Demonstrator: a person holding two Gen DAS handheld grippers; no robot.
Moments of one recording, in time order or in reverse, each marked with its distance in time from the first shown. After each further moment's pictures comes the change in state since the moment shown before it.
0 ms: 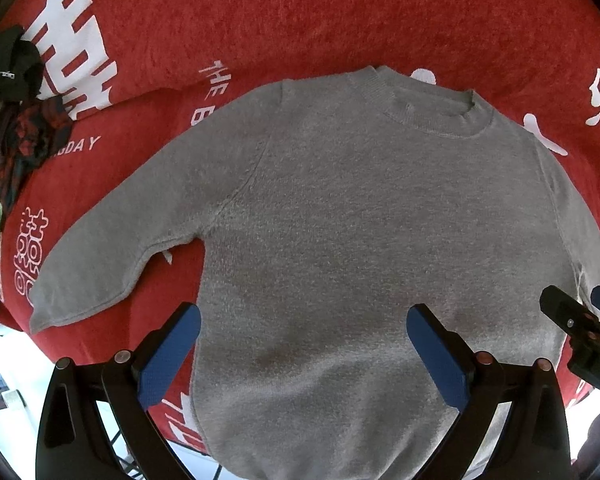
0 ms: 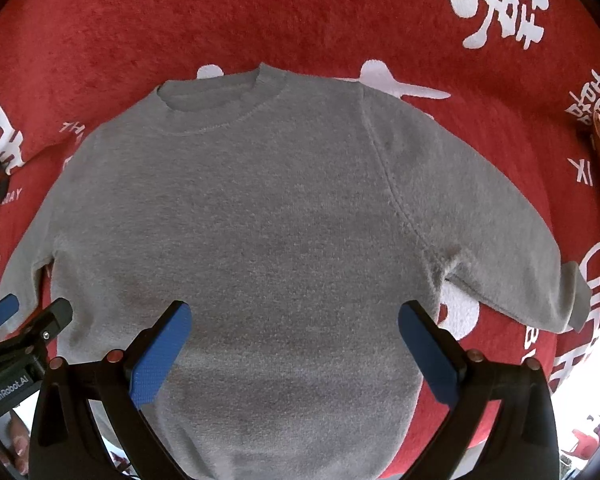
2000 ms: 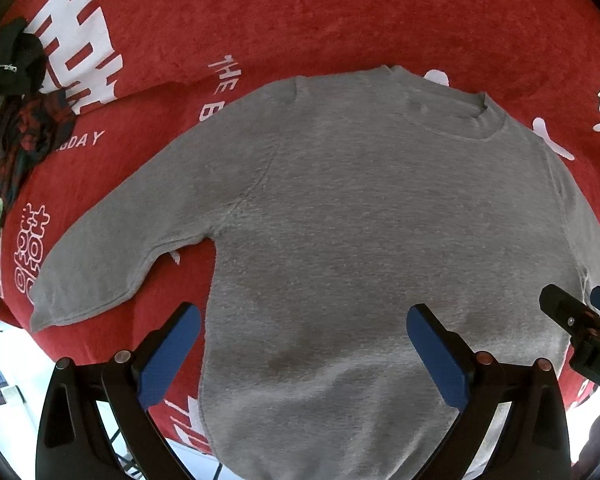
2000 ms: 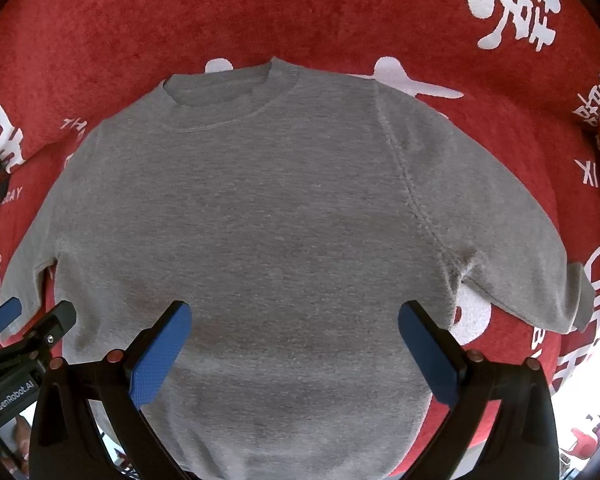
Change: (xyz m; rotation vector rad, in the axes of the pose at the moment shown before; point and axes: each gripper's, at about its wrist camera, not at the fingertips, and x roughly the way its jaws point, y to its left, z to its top) left arm 0.007 0.011 0.002 -0.018 0.007 0.004; right arm 0.008 0.010 0.007 -0.012 0.024 0.013
